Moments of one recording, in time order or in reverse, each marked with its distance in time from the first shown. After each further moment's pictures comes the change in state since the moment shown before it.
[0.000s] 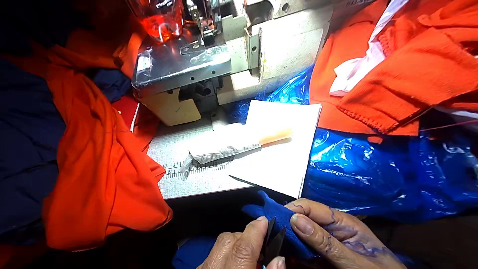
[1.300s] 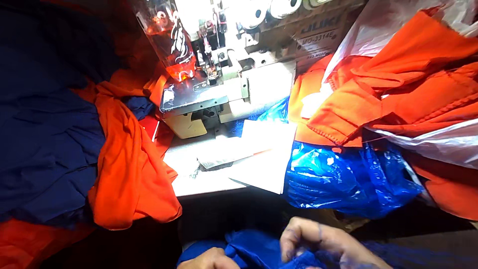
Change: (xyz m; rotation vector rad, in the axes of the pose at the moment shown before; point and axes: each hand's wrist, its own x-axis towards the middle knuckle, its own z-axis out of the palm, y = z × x) left_hand -0.034 -0.025 -0.018 -0.728 -0.082 -0.092; right_hand -0.017 -0.013 -0.030 -0.275 -0.381 -0.101
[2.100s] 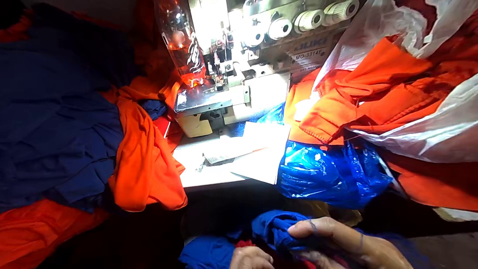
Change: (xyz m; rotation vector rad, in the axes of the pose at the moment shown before) left_hand -0.041 -0.048 0.058 0.343 0.139 0.117; right_hand -0.029 -0.008 0.010 -0.360 0.210 -0.193
